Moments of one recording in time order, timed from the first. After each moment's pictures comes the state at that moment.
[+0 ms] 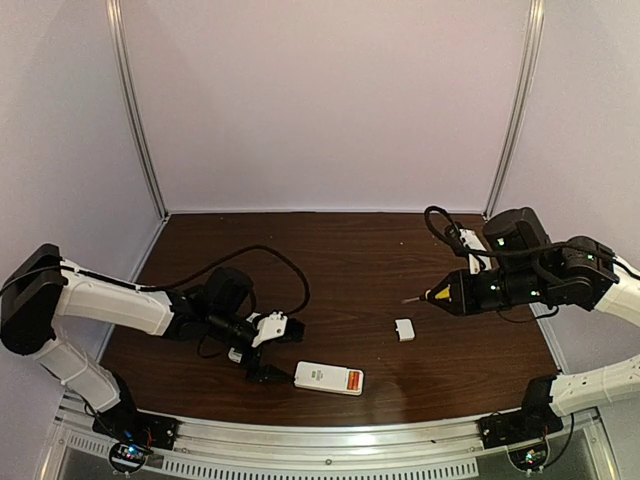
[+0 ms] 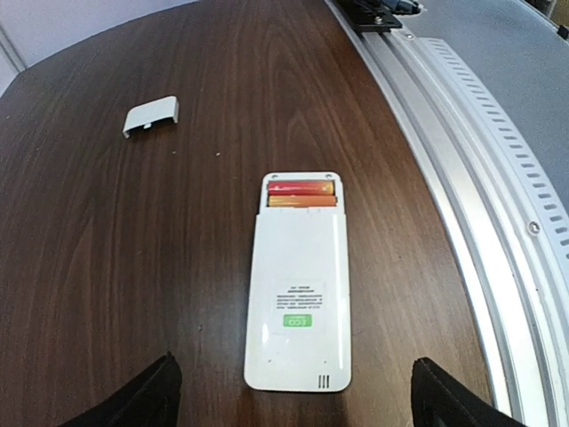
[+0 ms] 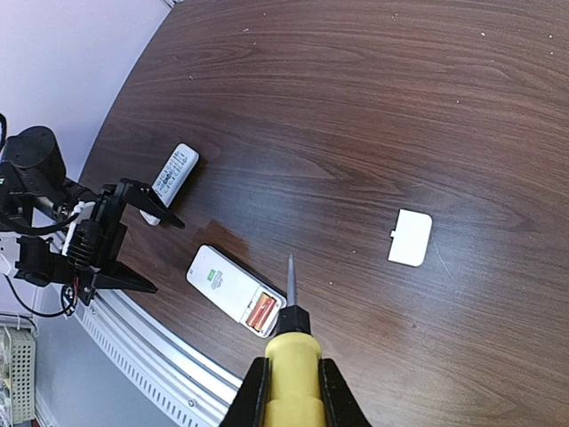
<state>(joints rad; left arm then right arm) -0.88 1.49 0.65 0.05 0.59 0.60 0.94 0.95 1.03 -0.83 0.10 0.68</state>
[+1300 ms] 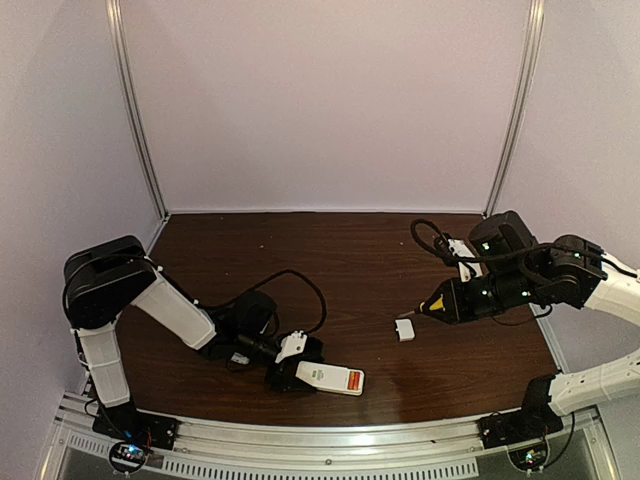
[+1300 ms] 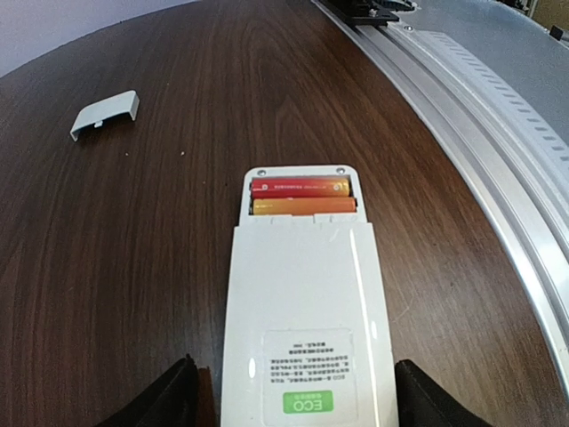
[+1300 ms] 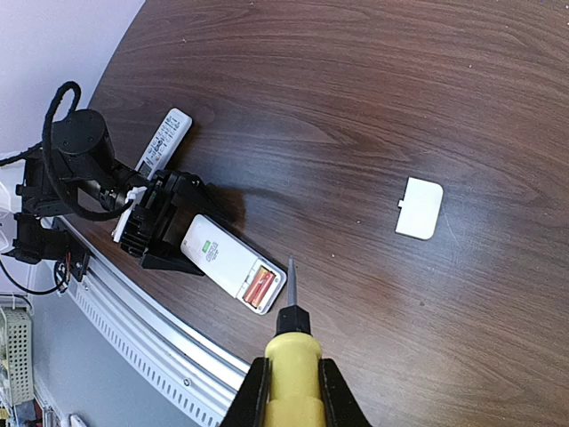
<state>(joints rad) -0.91 1.90 0.66 0.52 0.71 0.56 0.94 1.00 1.03 -0.86 0.03 0.68</state>
